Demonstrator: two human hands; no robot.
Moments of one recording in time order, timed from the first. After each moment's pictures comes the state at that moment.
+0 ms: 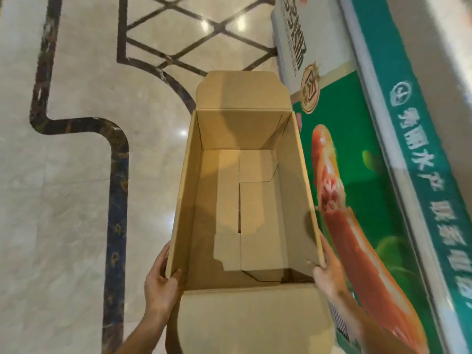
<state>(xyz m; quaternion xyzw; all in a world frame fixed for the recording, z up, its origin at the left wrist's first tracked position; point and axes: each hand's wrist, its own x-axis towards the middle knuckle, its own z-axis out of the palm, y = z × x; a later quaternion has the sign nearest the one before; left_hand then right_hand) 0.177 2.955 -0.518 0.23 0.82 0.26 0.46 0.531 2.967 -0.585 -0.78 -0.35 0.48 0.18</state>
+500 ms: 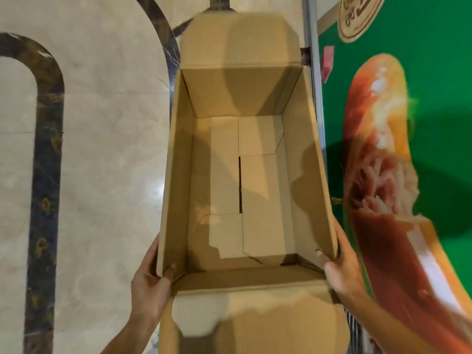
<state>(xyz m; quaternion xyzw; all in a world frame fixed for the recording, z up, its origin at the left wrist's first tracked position) 0.241 2.967 -0.794 0.17 0.82 0.25 0.49 0.601 3.025 -0.808 -0.77 -0.41 0.47 0.13</state>
